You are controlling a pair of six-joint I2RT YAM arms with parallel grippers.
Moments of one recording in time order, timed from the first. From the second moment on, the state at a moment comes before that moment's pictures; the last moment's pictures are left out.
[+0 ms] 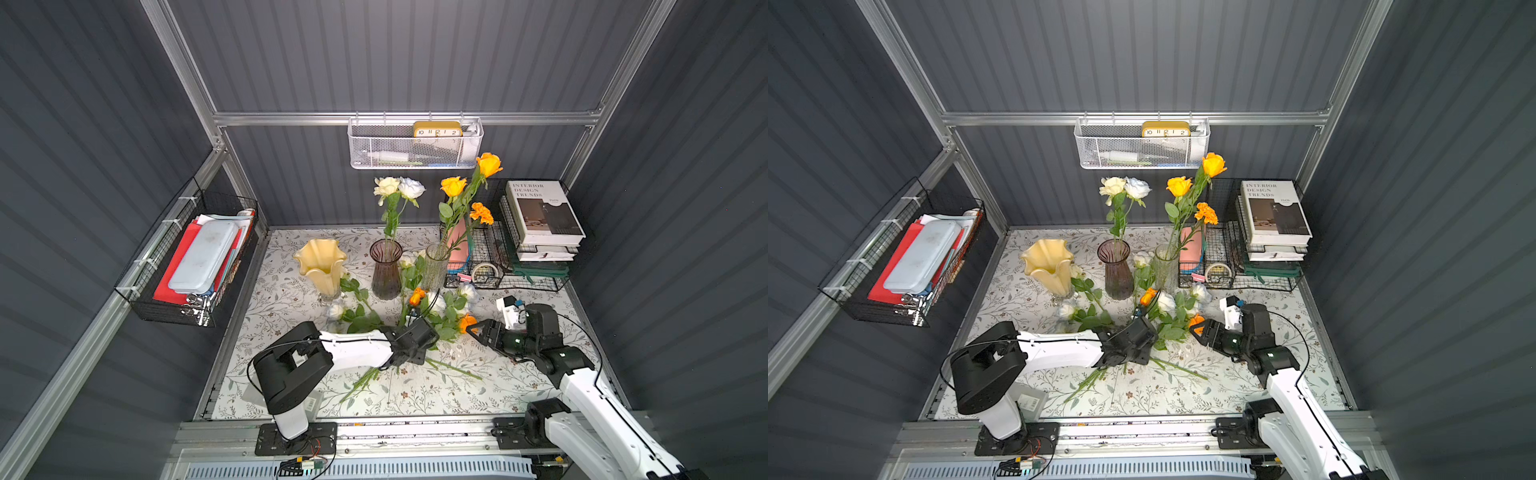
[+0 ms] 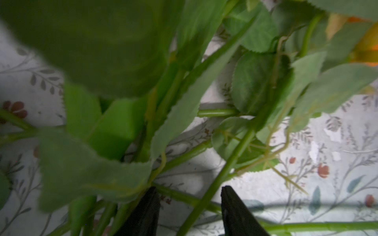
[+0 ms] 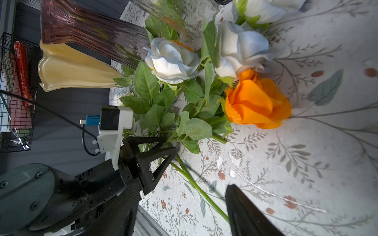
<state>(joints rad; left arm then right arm) -1.07 1.75 0.95 -0.30 -0.20 -0.67 0.13 0.78 0.44 -0.41 -0.60 0.63</state>
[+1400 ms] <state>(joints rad) -1.09 1.50 1.03 -0.22 -0.13 -0.43 0.13 0.76 0.44 -0.41 -0.60 0.63</state>
